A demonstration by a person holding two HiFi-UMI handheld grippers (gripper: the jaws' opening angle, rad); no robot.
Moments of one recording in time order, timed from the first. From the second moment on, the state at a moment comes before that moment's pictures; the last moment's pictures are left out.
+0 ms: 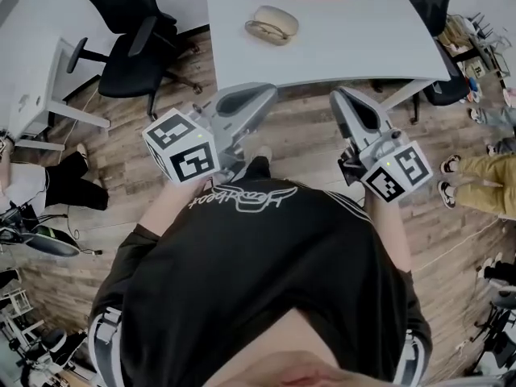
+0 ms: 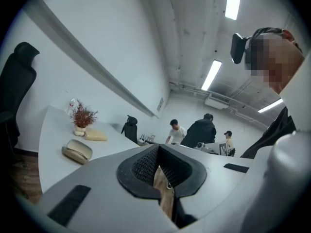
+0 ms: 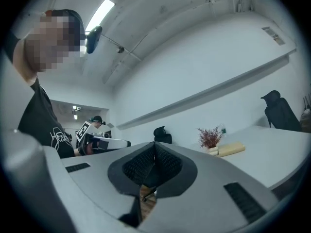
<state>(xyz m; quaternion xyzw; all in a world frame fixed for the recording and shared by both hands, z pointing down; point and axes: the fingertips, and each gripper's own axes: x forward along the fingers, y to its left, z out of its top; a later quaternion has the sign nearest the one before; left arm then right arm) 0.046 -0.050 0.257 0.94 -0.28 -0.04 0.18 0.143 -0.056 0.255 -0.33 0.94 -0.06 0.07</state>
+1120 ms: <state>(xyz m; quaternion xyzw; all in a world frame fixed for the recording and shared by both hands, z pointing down) 0.066 0.026 0.285 0.94 -0.26 -0.02 0.20 0.142 0.027 0.292 -0.32 0.94 -0.09 0.01</state>
